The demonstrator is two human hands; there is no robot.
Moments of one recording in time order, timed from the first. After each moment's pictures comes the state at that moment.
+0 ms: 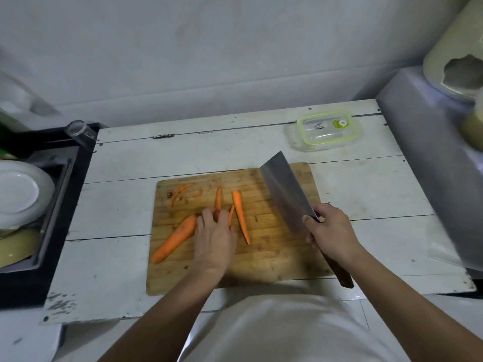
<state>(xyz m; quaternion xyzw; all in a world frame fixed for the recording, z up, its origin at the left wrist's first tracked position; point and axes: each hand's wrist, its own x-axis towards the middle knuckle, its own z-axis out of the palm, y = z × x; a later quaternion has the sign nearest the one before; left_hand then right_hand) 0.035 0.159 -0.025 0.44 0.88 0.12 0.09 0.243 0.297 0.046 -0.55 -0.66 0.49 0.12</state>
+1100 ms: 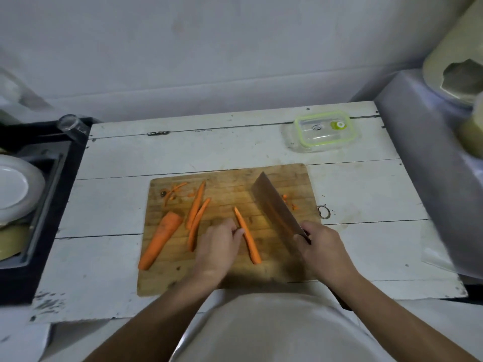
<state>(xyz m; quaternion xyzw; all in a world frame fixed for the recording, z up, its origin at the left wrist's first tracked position) 0.047 0.170 -0.010 0.45 0.86 0.13 0.22 0.254 0.276 0.038 -0.51 -0.77 0.37 0.04</state>
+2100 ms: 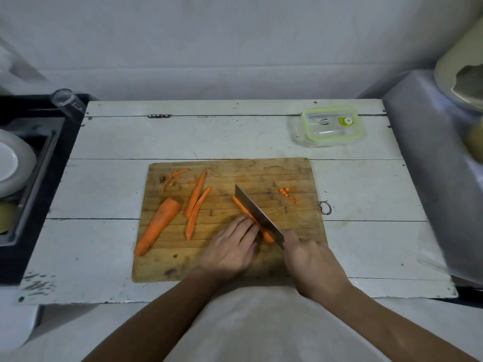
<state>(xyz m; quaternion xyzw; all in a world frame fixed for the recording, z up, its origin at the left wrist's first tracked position) 0.065 0.145 -0.063 0.68 0.72 0.13 0.05 0.244 0.241 0.043 -0.34 -0.93 0.08 -0.15</state>
